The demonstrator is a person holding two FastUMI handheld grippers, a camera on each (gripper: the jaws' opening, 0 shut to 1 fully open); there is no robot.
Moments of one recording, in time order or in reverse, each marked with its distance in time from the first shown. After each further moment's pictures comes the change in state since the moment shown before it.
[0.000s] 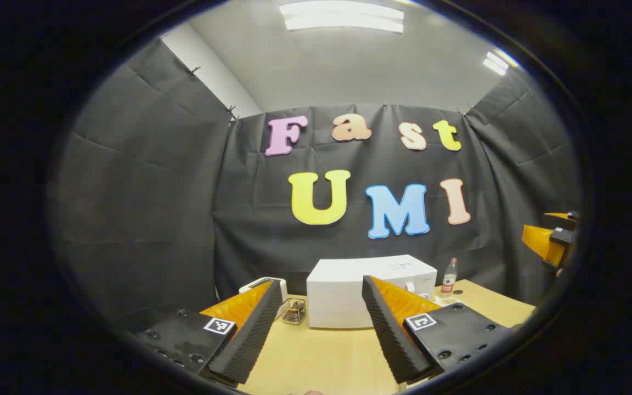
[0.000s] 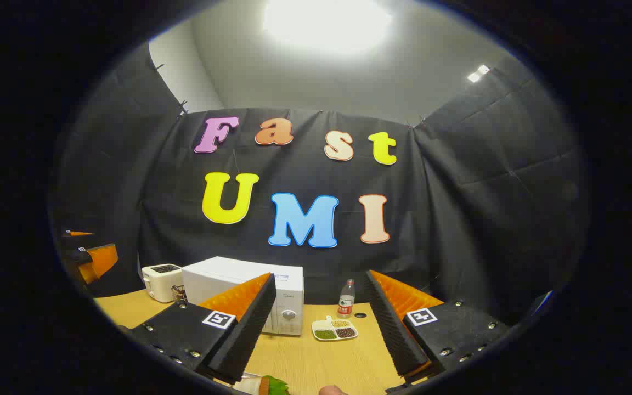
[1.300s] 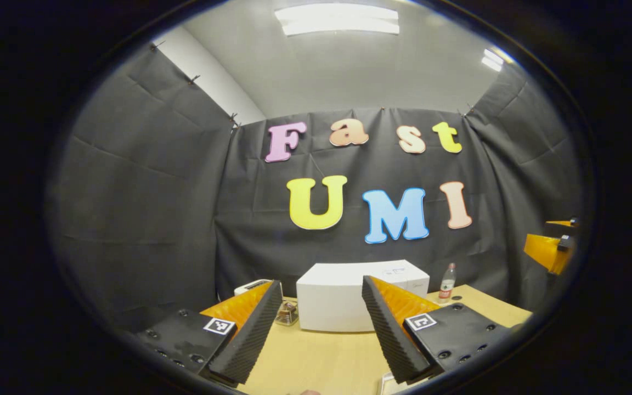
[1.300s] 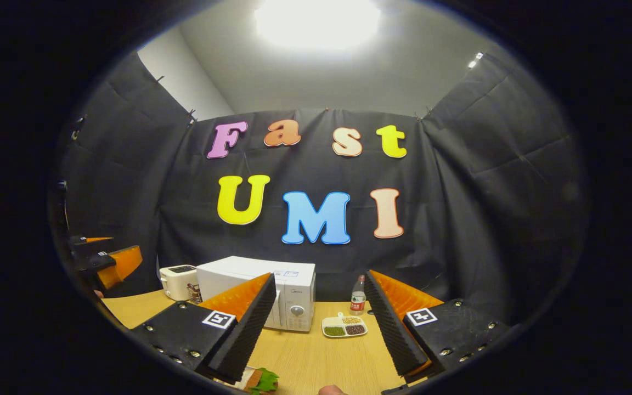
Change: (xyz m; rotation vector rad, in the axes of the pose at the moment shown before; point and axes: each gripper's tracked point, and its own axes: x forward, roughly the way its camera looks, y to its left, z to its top) left arm -0.001 -0.059 0.006 0.010 -0.035 0.044; right arm -0.005 -0.033 -0.013 0.047 -0.008 0.105
